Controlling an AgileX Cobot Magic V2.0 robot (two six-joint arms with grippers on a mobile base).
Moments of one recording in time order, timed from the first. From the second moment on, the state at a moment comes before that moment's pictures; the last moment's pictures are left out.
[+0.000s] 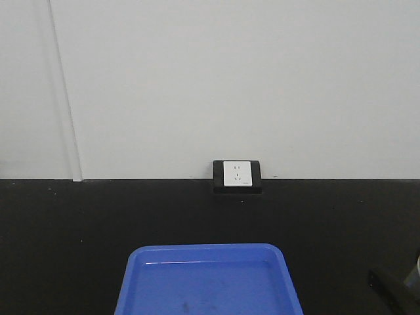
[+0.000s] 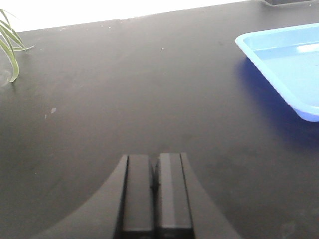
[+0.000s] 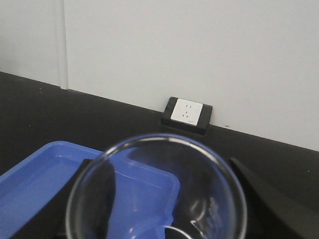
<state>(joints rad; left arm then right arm) -0.01 -0.02 0.03 0.06 0.37 0.02 0.38 0.65 -0.48 -1.09 0.05 1.03</state>
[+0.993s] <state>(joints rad) -0.01 -0.02 0.03 0.06 0.37 0.02 0.38 0.65 -0.48 -1.09 0.05 1.03</state>
